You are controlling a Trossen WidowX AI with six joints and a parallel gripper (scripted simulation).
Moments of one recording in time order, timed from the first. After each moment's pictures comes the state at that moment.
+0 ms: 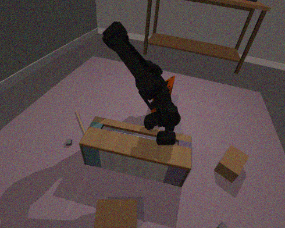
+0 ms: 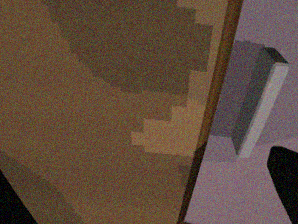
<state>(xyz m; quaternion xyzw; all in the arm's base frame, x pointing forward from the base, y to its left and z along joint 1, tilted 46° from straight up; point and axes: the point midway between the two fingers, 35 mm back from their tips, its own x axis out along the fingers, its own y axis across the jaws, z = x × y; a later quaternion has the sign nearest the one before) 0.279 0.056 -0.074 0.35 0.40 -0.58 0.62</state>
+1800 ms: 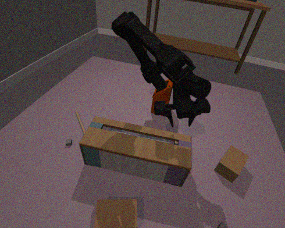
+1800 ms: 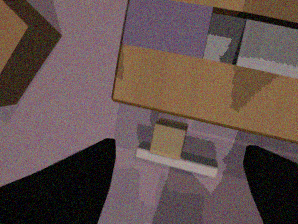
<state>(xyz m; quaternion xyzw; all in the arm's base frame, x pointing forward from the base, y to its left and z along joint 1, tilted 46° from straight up) 0.263 0.127 -0.040 -0.29 0.64 -0.10 0.70</state>
